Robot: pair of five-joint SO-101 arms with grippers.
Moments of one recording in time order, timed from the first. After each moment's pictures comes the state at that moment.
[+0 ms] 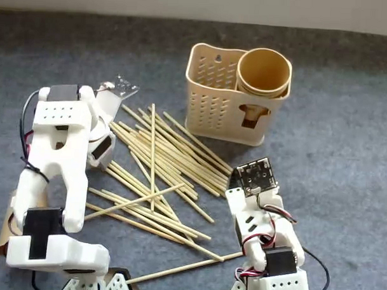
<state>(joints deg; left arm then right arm) -11.0 -2.0 13.1 90.7 -32.5 -13.3 -104.4 95.7 45.3 16.7</state>
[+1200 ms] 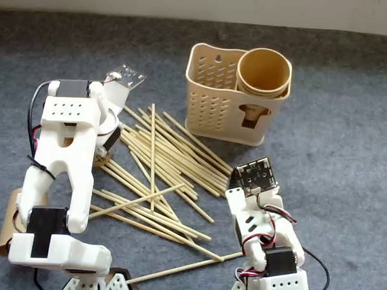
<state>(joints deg) -7.3 -1.4 9.4 89.5 -24.6 -13.3 -104.4 95.7 45.3 16.7</state>
